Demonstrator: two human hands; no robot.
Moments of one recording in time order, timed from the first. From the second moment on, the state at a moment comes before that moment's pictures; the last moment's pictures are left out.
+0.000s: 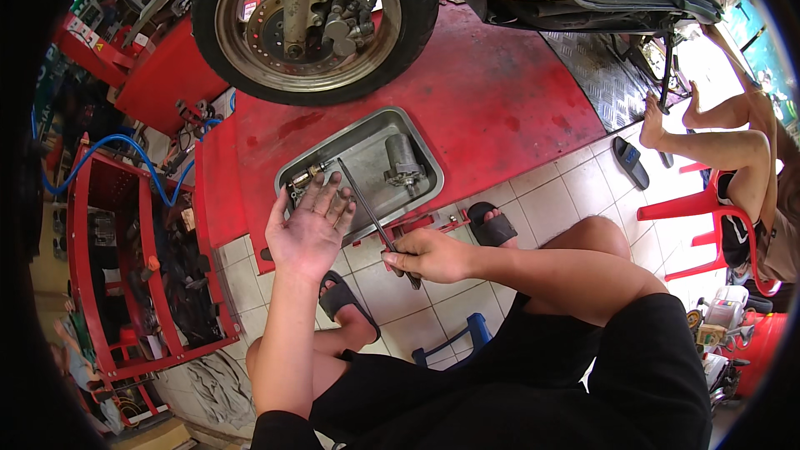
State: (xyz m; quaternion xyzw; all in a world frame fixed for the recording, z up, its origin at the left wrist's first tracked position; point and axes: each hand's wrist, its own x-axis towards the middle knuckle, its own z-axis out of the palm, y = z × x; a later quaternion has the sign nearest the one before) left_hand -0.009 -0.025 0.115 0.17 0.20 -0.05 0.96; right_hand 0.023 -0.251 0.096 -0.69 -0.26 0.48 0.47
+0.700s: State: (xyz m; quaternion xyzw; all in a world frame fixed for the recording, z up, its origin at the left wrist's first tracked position) left_hand -0.011 -0.030 0.125 0.14 0.12 -0.08 0.98; right_hand 0.023 -0.254 0.092 -0.74 -0.32 0.40 0.43
